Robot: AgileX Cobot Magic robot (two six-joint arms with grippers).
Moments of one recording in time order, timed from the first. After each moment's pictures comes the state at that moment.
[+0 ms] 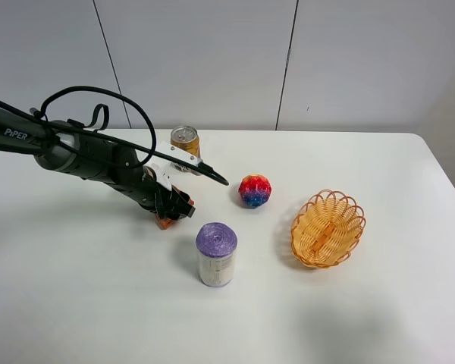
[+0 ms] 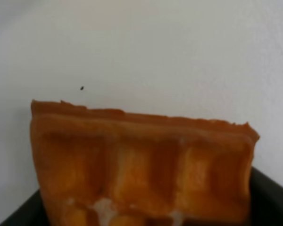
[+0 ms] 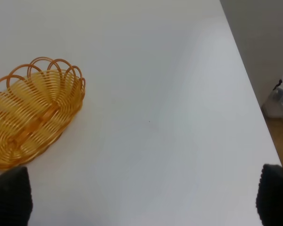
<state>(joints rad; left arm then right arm) -0.48 2.07 -1.05 -0.26 0.09 0.29 -0.11 0.00 -0.48 0.01 1.06 -0.02</state>
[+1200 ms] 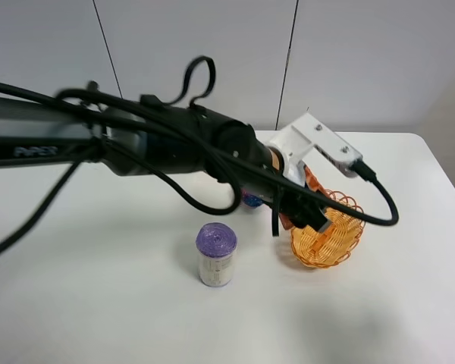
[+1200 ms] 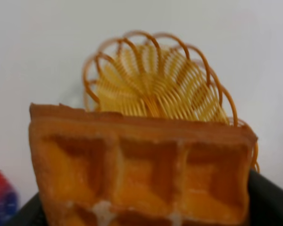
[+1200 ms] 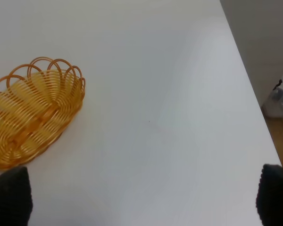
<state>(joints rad) -0.98 2.01 -1.40 -0.26 0.27 0.27 -0.11 0.00 -0.48 0.01 1.06 -0.02</state>
